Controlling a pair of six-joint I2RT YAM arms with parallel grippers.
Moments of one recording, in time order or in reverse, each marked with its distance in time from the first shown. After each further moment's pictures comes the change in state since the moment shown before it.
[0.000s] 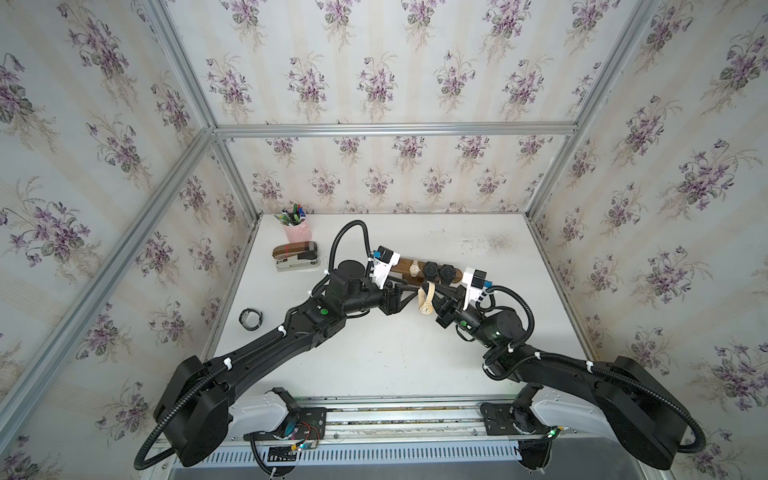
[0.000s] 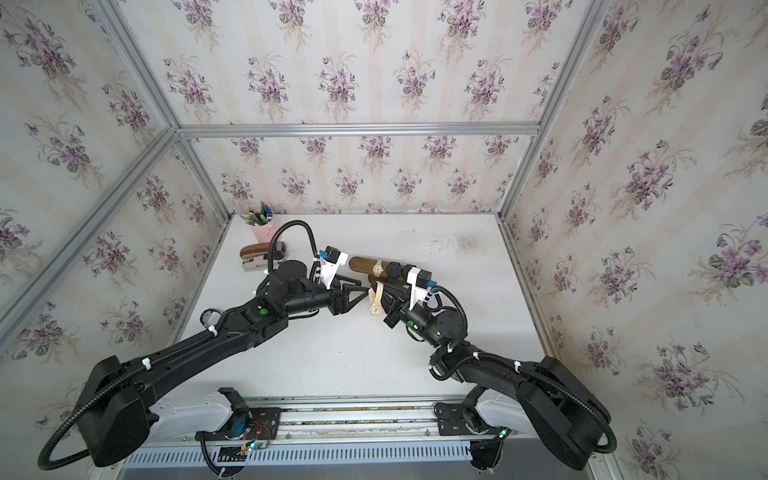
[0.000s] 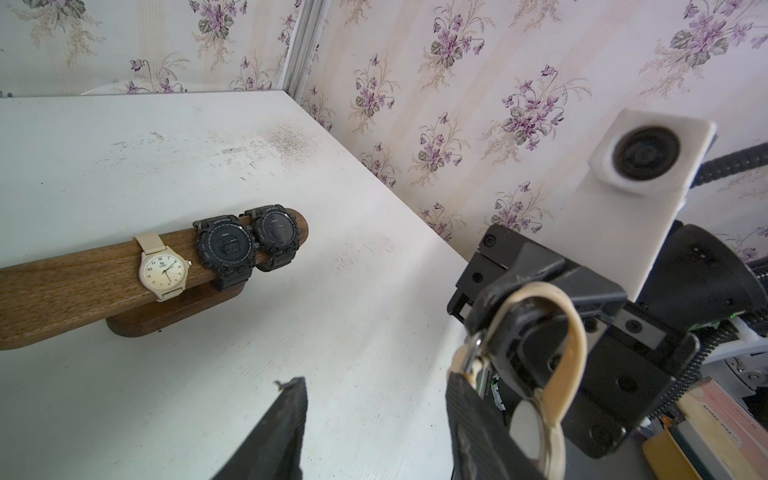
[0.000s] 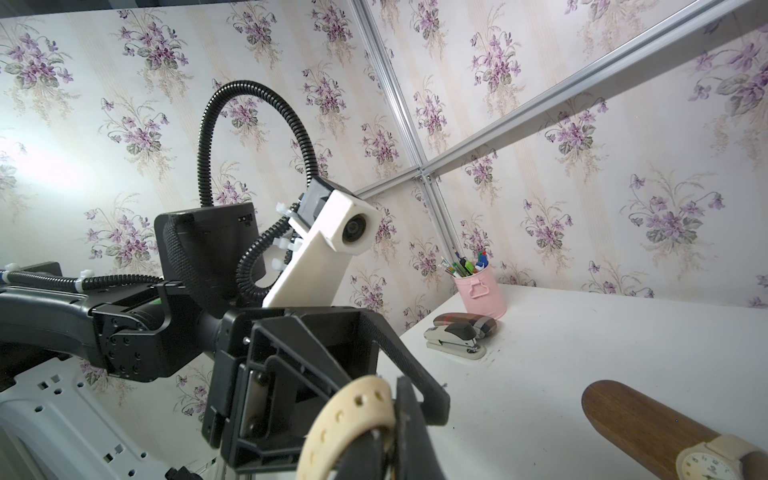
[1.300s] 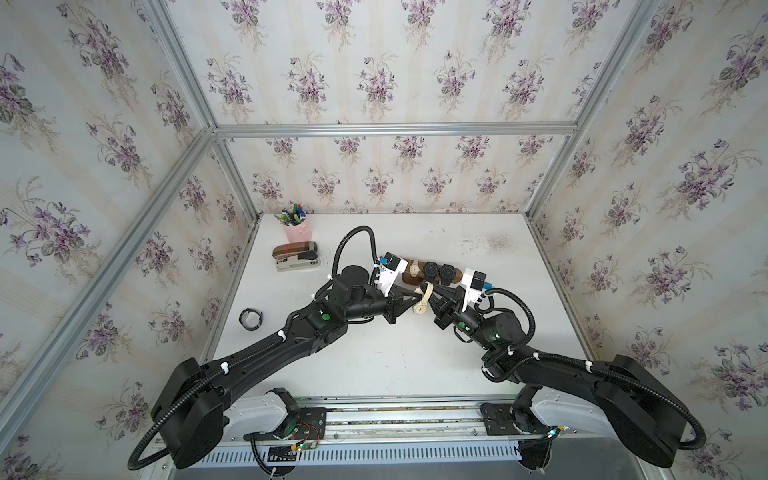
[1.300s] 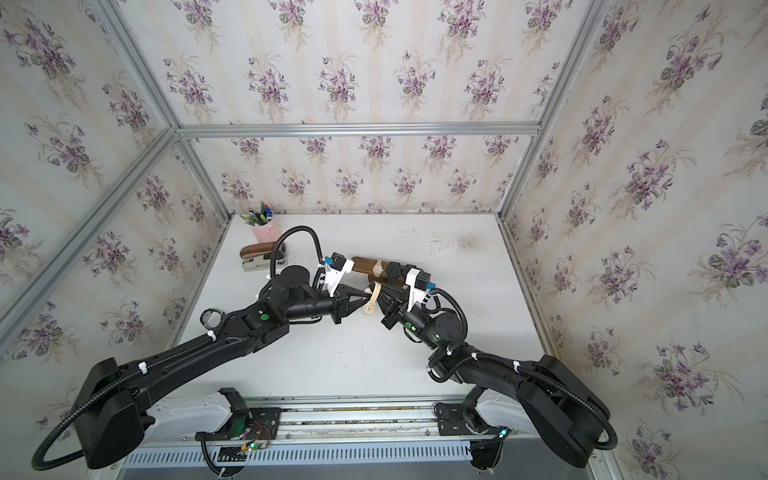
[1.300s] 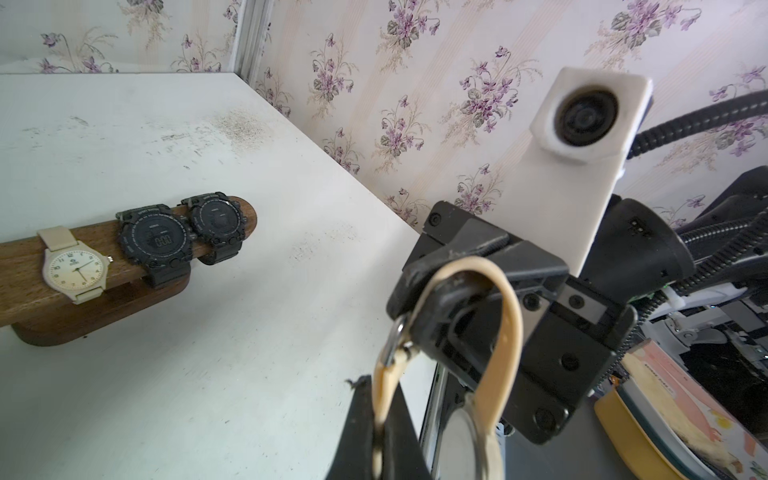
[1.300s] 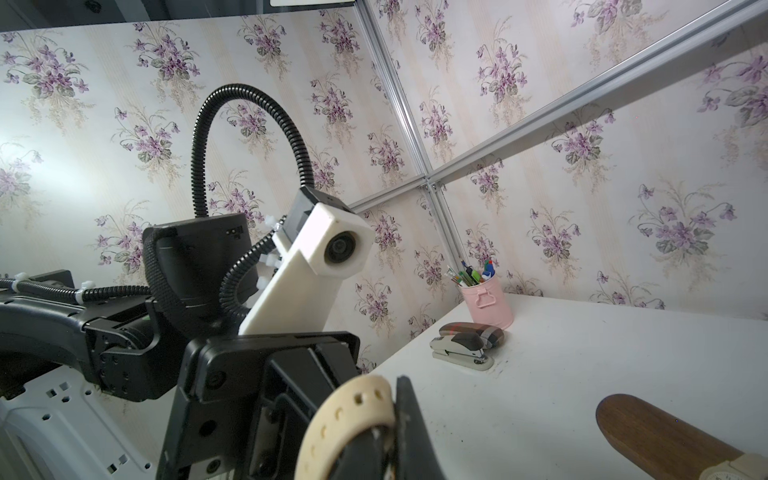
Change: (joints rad) left arm -0.055 -0.016 0.011 -0.028 0.023 -0.007; right arm 0.033 0.003 0.002 0.025 0.048 -0.014
